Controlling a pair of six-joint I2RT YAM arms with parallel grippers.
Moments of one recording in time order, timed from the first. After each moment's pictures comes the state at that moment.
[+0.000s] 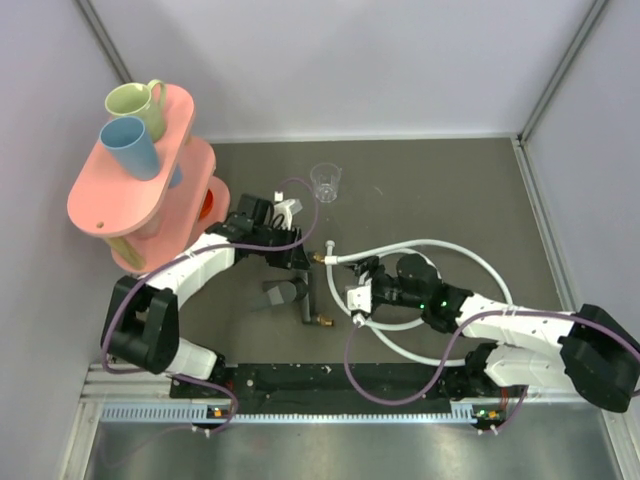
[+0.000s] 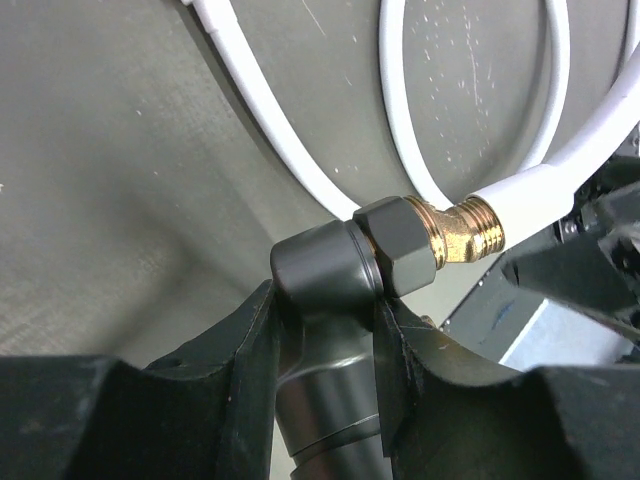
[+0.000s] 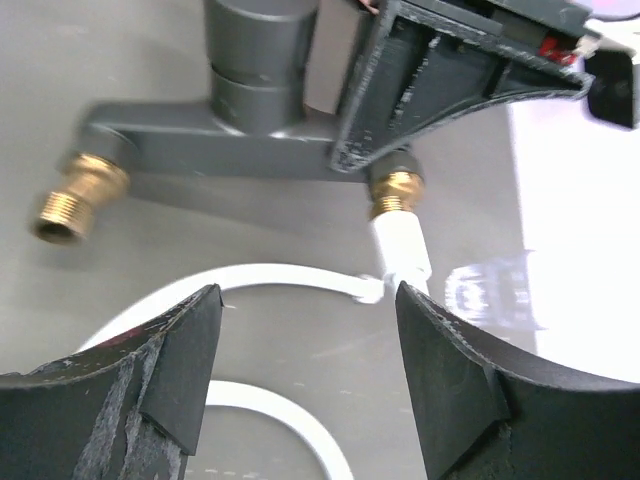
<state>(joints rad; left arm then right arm) -0.38 1.43 0.89 -0.39 0.62 -0.23 0.91 1.12 0.45 0.35 -0.38 -0.86</state>
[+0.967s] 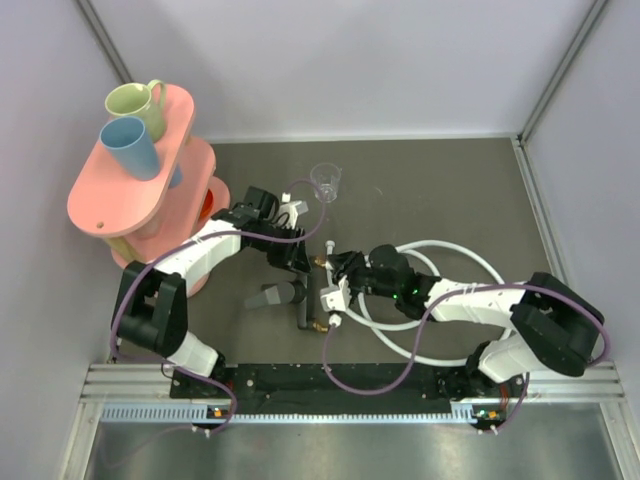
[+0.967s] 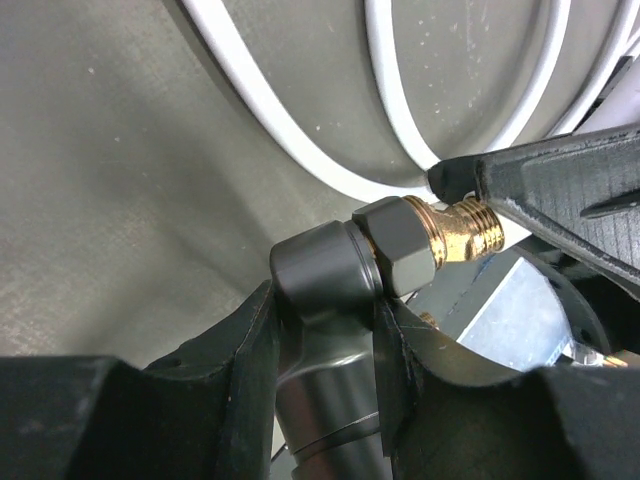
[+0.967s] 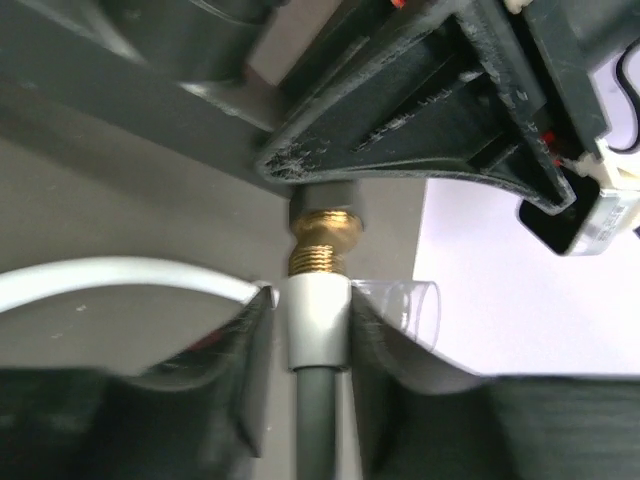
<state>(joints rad) -0.38 1.53 1.03 -0.61 0.69 -0.15 0.94 1.39 0.58 0.43 -0.22 -1.30</state>
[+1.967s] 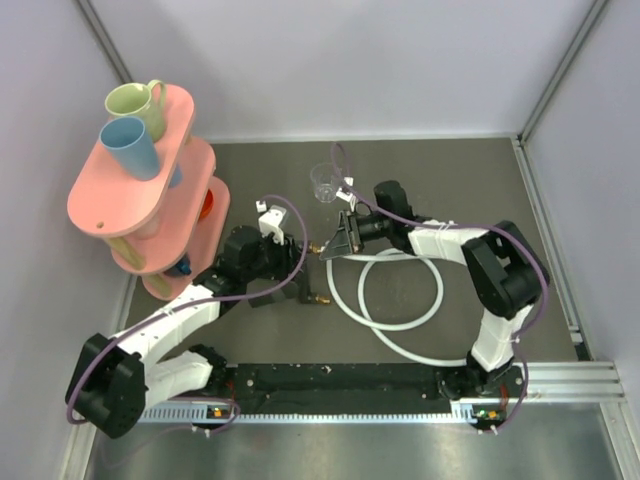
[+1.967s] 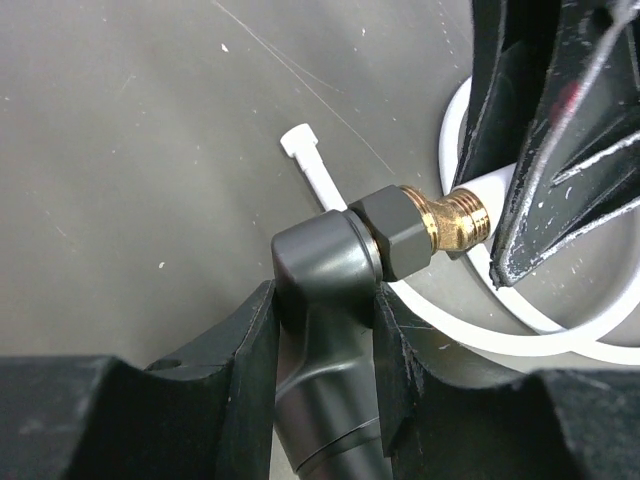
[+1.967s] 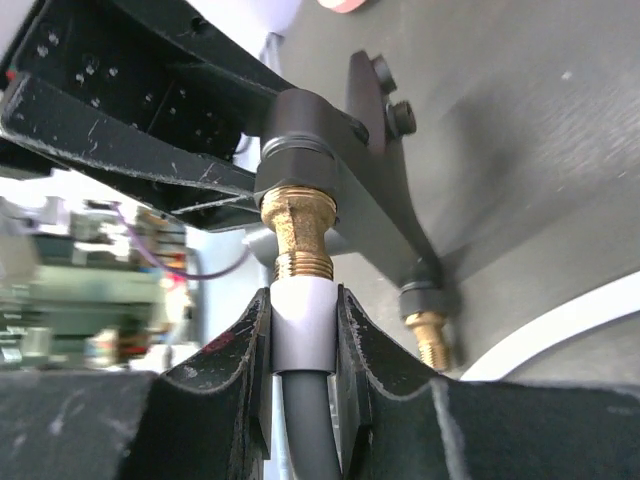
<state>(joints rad) -0.52 1.07 0.55 0.08 0.21 -0.25 0.56 1.79 1.05 0.23 -1.02 0.54</state>
